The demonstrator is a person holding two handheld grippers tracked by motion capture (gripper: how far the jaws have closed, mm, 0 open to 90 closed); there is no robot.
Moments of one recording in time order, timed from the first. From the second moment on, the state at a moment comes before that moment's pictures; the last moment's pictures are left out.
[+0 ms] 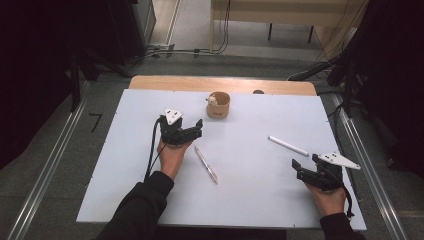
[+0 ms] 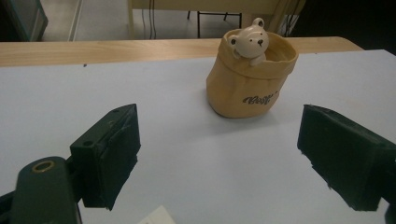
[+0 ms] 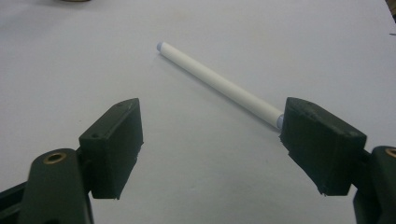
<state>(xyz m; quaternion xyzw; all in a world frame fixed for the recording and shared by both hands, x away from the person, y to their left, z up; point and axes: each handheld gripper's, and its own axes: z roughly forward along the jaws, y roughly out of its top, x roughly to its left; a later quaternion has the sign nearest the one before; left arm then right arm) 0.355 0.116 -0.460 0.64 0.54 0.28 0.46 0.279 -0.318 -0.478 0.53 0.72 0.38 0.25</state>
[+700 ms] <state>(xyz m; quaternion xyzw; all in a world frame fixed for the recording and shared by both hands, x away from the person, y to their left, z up) 0.389 0.094 -0.449 0.64 0.54 0.29 0.46 0.279 -0.318 -0.478 0.53 0.72 0.38 0.25</state>
